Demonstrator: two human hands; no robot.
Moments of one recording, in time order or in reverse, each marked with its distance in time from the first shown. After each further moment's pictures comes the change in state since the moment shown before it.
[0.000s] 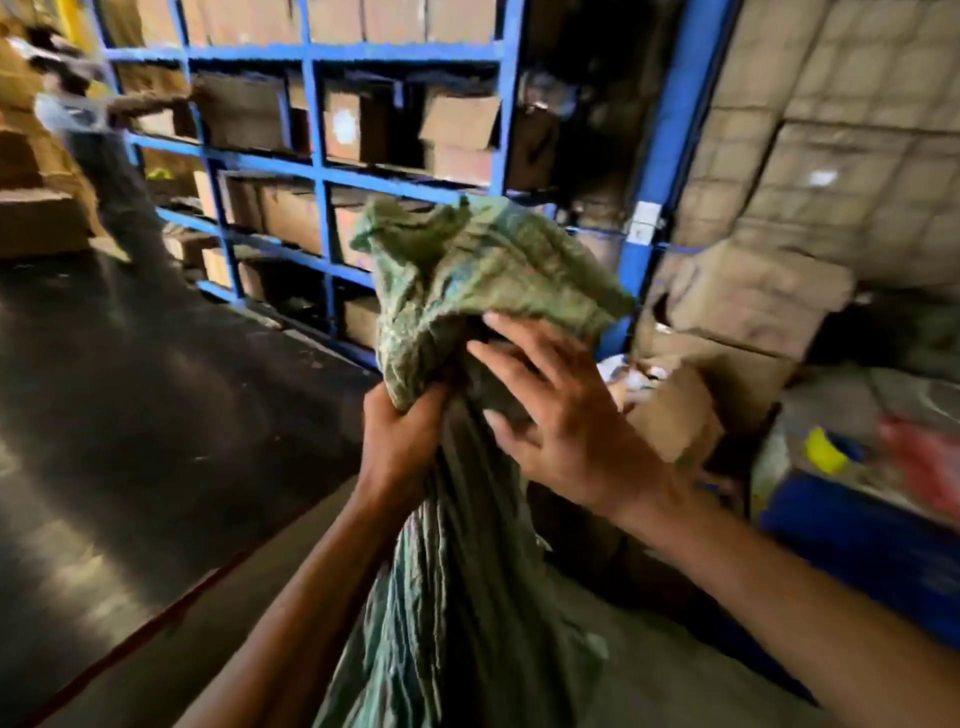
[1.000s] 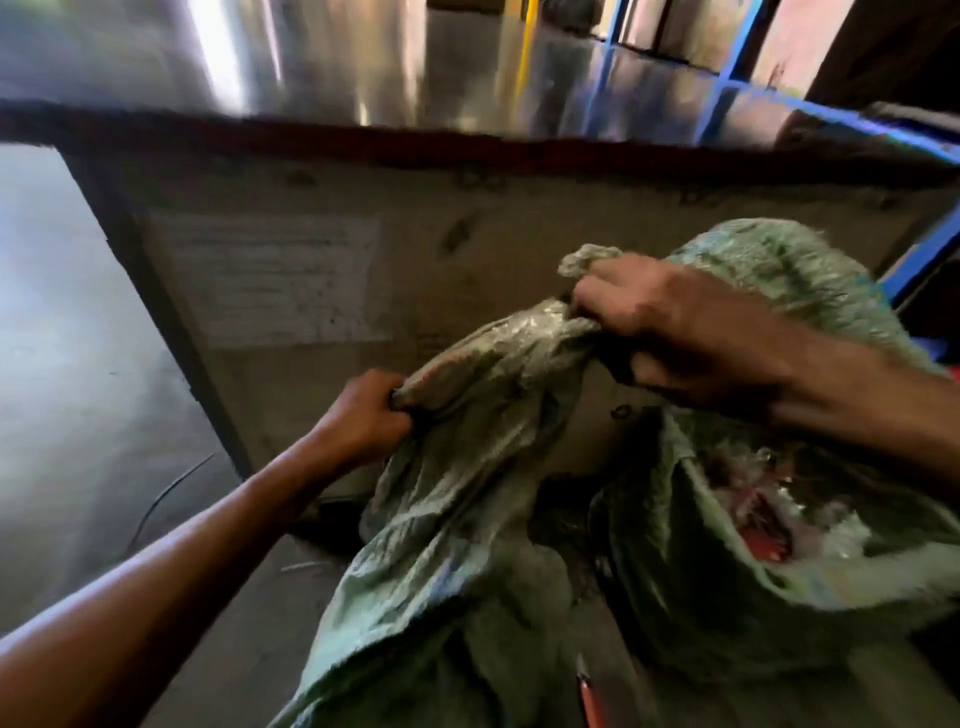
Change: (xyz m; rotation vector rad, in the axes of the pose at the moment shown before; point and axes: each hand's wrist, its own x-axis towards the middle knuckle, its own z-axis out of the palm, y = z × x) left_hand -0.192 -0.386 -0.397 1.120 0.276 -0.493; right_hand -0.135 -0.114 0.455 0.252 -0.439 -0.823
